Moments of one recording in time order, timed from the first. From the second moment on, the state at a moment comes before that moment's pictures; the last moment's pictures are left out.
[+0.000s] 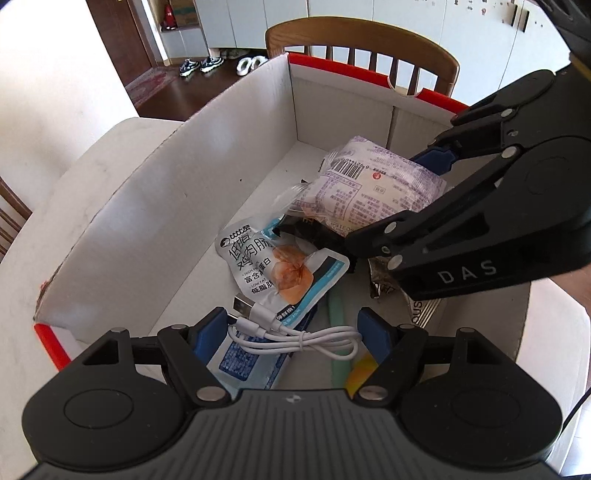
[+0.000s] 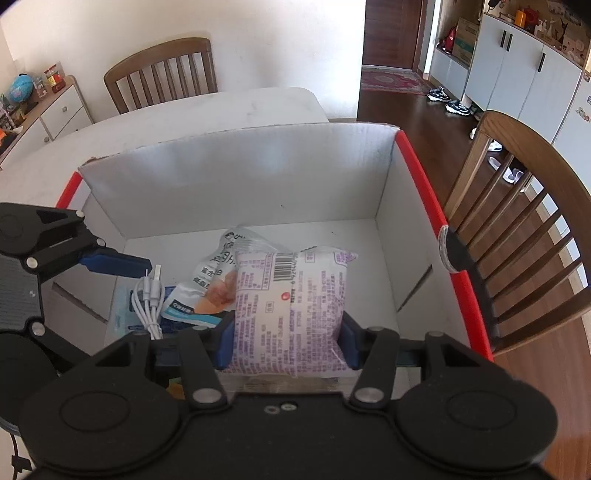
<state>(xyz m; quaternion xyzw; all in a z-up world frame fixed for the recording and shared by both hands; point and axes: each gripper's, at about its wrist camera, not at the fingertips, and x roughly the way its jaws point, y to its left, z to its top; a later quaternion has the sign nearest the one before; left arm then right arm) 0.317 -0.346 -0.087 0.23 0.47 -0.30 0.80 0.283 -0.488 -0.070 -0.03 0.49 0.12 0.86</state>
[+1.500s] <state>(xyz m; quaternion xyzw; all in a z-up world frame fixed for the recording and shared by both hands) 0.296 -0.326 -0.047 0.18 0.48 -0.29 0.81 0.244 -0.493 -0.021 -0.03 0.45 0.15 0.88</state>
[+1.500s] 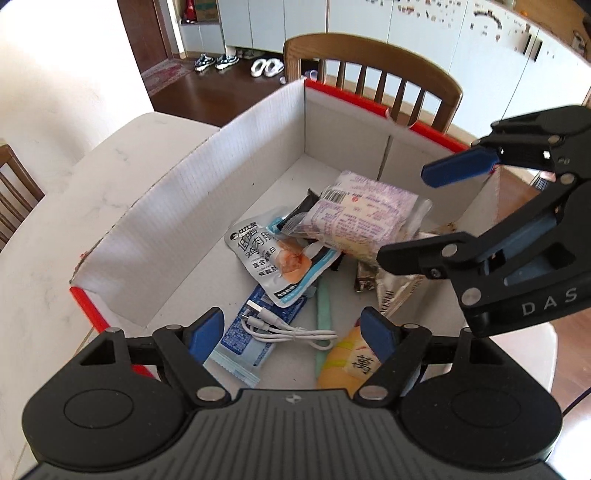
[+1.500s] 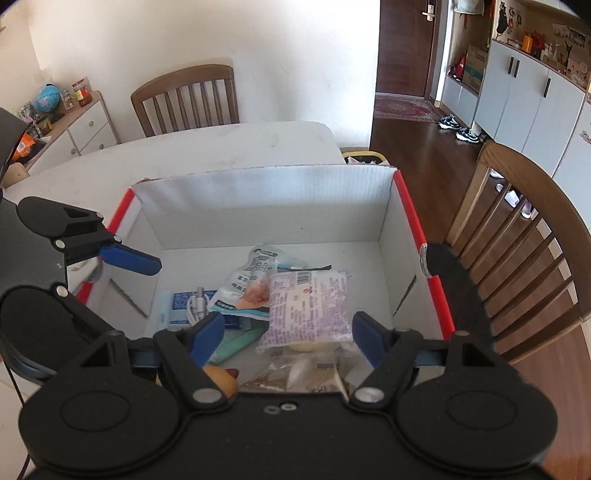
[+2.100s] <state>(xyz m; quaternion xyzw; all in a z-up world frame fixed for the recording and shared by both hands) 0.246 -0.279 -0.013 0.11 0.43 -0.30 0.84 0.208 -0.477 0.013 -0.02 0.43 0.17 0.88</state>
